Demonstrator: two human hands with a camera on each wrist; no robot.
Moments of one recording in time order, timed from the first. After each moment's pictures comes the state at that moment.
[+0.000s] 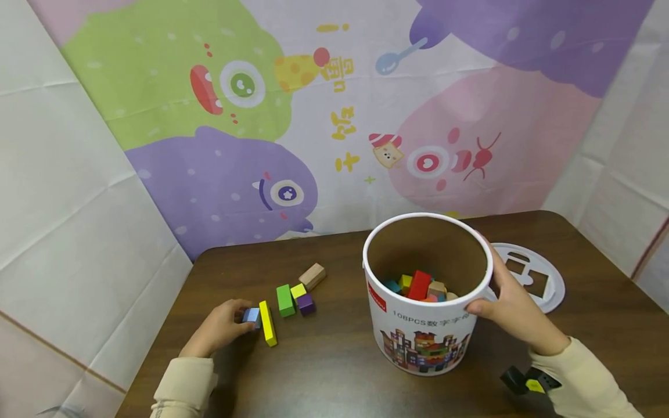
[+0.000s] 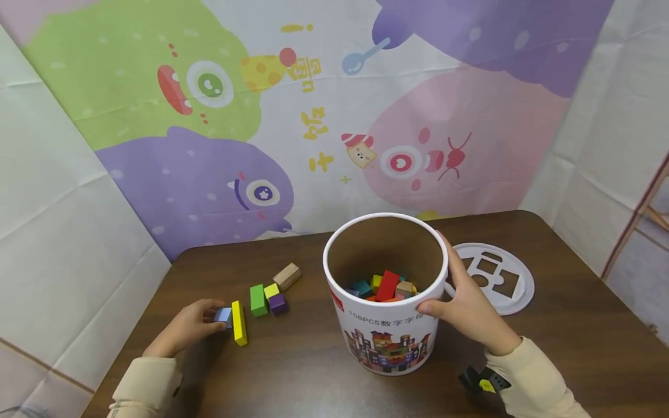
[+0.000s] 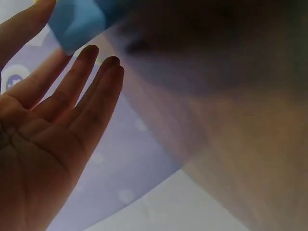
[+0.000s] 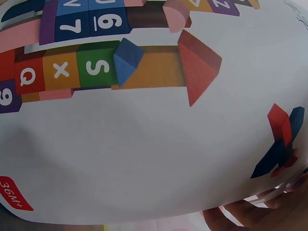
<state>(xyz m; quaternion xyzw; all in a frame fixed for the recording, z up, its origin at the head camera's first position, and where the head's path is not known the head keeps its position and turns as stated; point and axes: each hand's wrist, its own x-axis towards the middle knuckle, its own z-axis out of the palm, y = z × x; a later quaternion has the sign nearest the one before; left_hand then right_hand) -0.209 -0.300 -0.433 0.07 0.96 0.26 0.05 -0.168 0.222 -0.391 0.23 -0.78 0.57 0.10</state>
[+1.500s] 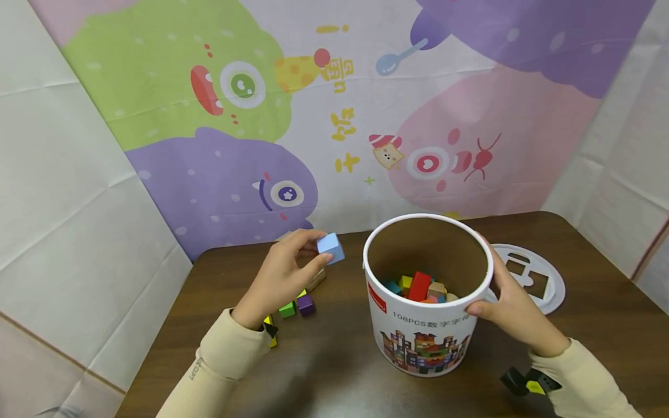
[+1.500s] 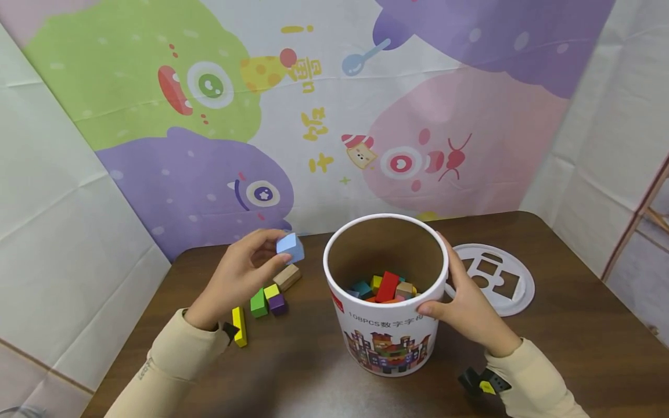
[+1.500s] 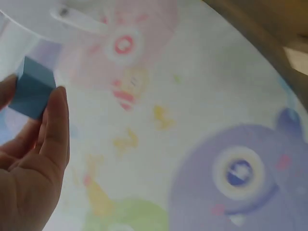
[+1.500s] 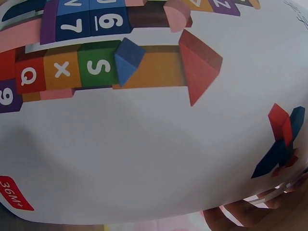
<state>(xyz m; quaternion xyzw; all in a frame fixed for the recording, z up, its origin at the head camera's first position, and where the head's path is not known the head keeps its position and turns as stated) -0.204 -0.147 -0.309 0.30 0.85 0.40 -0.14 -0.164 0.221 -0.388 0.22 -0.79 0.57 0.09</state>
